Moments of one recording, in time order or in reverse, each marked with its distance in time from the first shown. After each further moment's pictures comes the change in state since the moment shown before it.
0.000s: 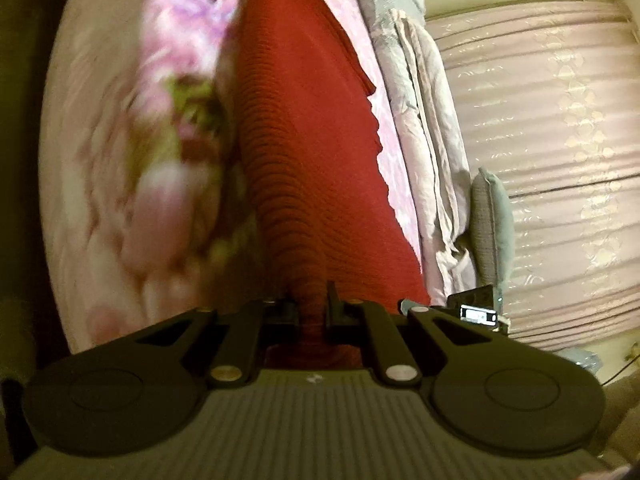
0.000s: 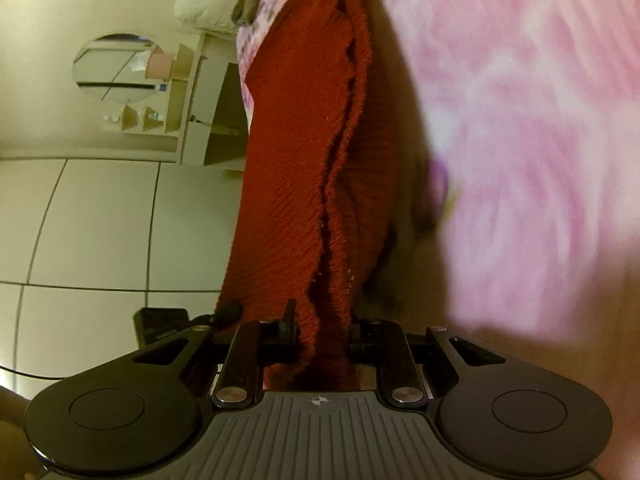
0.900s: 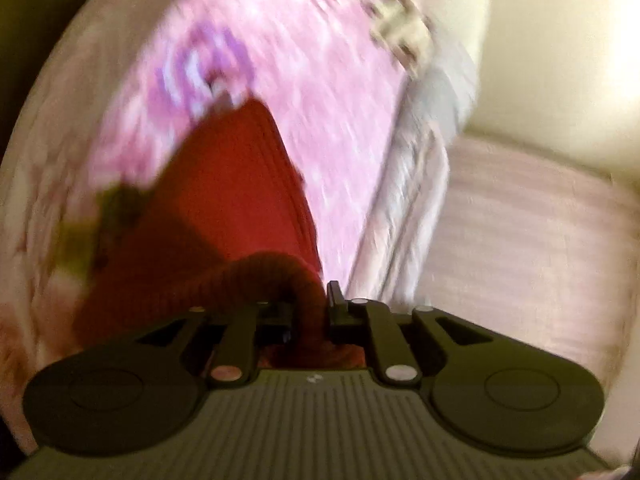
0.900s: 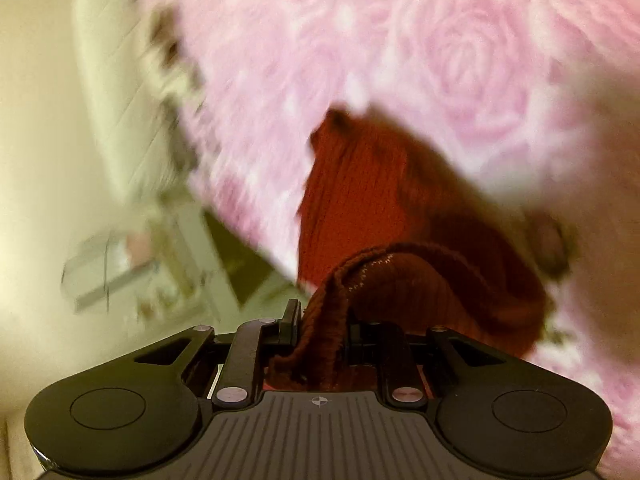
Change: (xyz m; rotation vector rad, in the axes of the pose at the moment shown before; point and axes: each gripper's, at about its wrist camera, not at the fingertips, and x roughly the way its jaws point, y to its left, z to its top) left arm 0.015 0.010 0.141 -0.557 -0.140 -0.126; right arm 0.015 0.033 0.144 0.694 -0.259 0.062
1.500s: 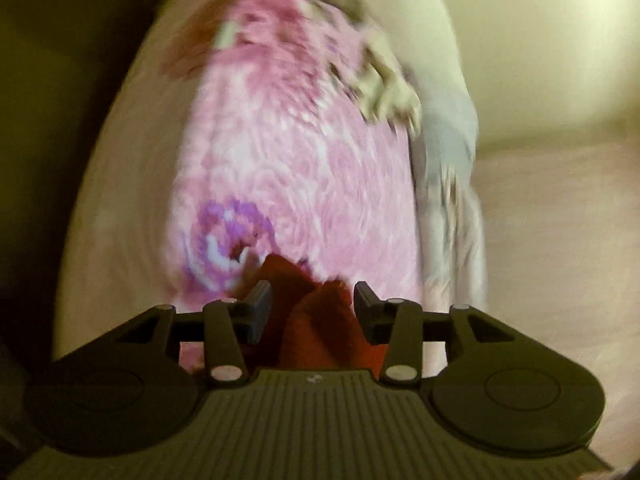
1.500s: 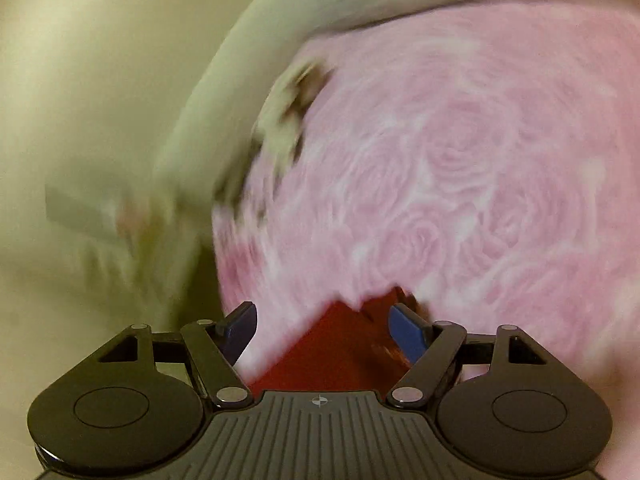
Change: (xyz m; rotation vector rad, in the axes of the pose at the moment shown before) left arm -0.019 -0.033 0.020 0.514 -0.177 0.183; right arm 0.002 0.053 -0.037 -0.910 -0.289 -0.105
